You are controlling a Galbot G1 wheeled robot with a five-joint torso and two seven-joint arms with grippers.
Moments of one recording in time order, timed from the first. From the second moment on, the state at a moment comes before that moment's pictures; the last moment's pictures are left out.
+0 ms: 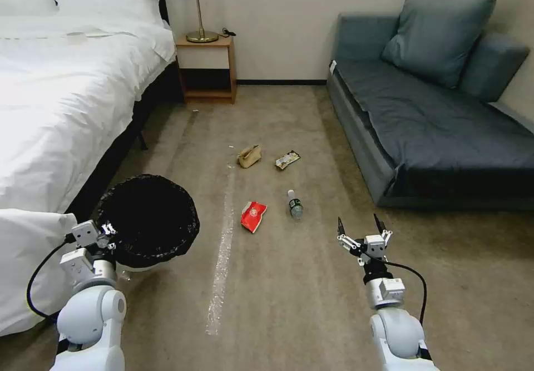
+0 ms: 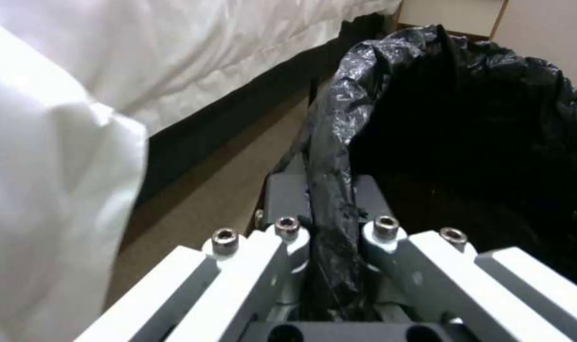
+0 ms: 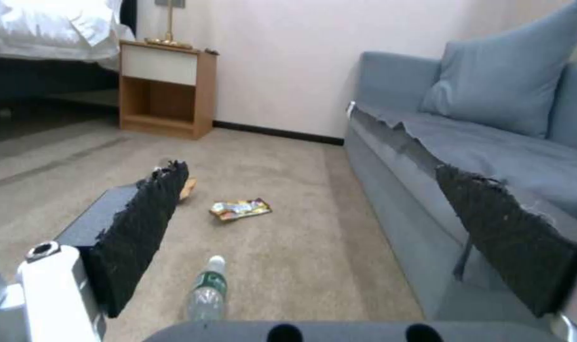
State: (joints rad) left arm 1.30 -1.46 -0.84 -1.93 -0.27 0.28 -0.20; right arm -1.35 1.50 0.61 1.69 -0.03 0.30 -0.09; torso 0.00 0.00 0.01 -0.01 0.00
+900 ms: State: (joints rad) left arm 1.30 -1.46 -0.84 -1.93 -0.27 0.27 -0.20; right arm -1.35 1.50 0.62 1.69 -0.03 0.34 -0.11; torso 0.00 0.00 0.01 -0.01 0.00
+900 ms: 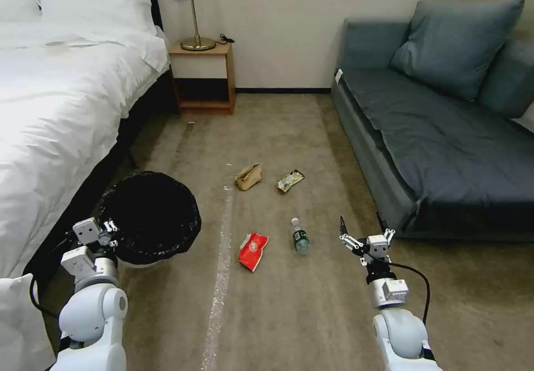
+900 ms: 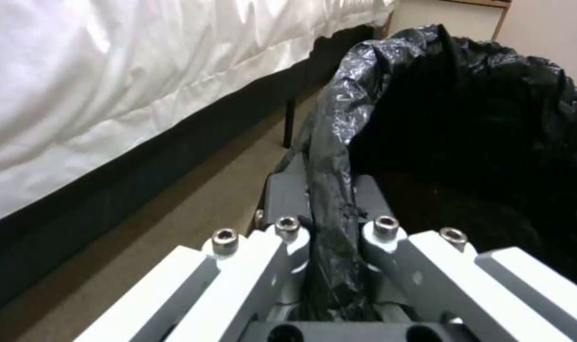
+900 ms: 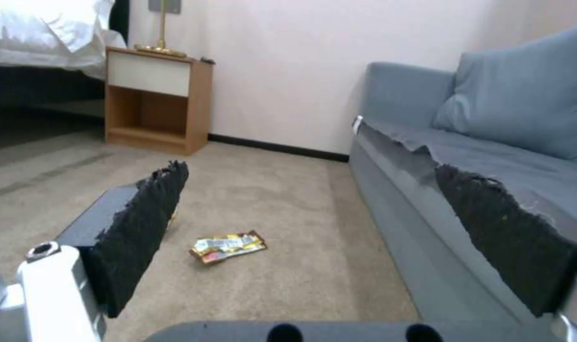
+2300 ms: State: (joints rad) left arm 1.30 -1.46 -0.84 -1.93 -0.27 0.25 -0.18; right arm -1.35 1.50 0.64 1.68 -0.02 0.36 -0.16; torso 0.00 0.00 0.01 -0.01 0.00
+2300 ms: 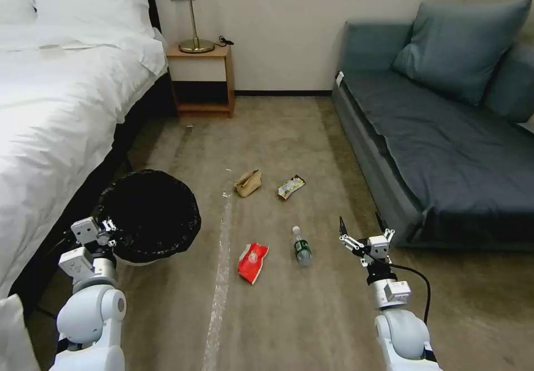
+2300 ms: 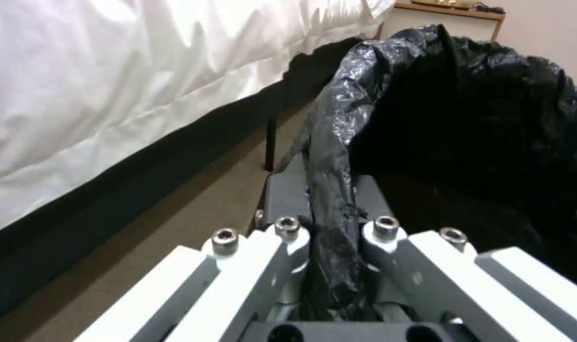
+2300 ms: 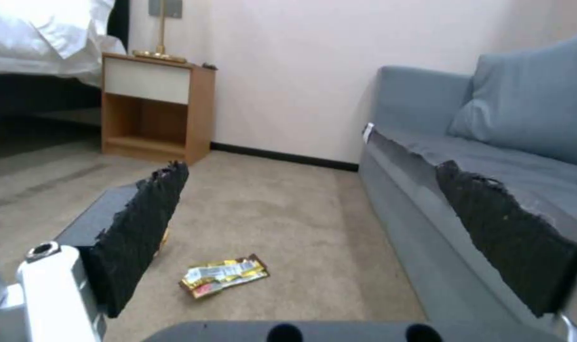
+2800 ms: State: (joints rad) left arm 1.30 -1.46 -0.84 -1.92 -0.27 0.24 -0.18; right arm -1.34 1.50 0.63 1.65 -0.03 0.41 -0.17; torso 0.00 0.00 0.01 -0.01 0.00
